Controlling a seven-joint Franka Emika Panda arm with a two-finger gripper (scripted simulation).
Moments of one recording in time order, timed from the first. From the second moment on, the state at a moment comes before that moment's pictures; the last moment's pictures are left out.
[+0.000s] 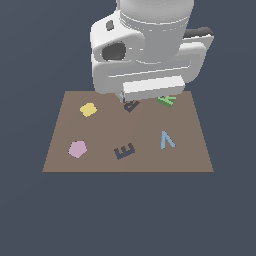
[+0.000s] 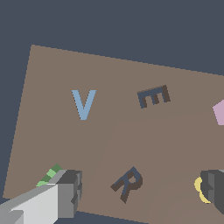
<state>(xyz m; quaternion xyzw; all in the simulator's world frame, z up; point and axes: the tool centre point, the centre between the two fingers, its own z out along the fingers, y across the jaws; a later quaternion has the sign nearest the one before) -0.001 0.035 0.167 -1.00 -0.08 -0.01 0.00</state>
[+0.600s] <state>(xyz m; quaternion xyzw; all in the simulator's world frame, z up) -0.041 0.102 0.107 -0.95 -0.30 -0.01 0.00</state>
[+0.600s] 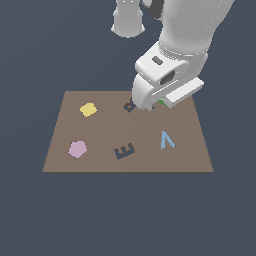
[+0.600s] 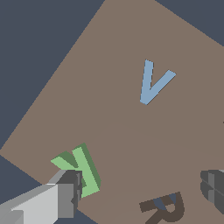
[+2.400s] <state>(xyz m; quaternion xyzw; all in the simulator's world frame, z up) -0.102 0.138 0.030 -0.87 -0.49 0.00 0.00</state>
